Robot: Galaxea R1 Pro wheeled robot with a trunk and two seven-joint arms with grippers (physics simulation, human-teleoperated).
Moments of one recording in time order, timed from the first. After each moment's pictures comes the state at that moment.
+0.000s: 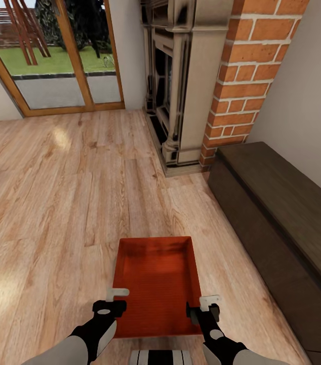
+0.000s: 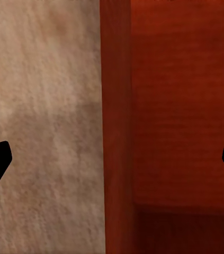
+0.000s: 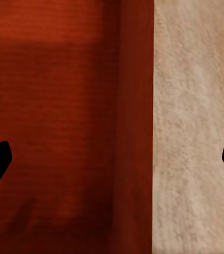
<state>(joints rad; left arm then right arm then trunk) -0.64 -0.11 -0.09 -0.20 0.02 0.01 0.28 -0.61 0.13 0.53 -0.07 -0.36 -0.36 -0.21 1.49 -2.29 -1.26</state>
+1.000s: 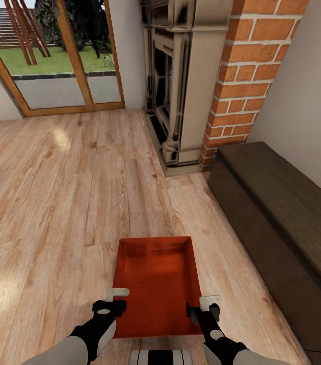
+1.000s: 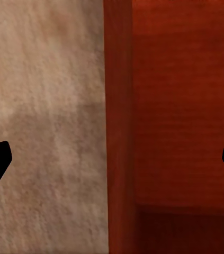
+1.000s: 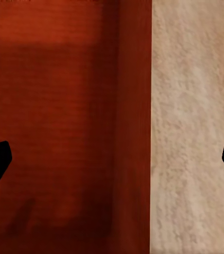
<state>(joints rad) -0.64 -0.11 -0.09 -0.21 0.02 0.01 0.28 -0.61 0.13 0.53 -0.07 -0.36 -0.37 -0.21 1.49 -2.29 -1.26</state>
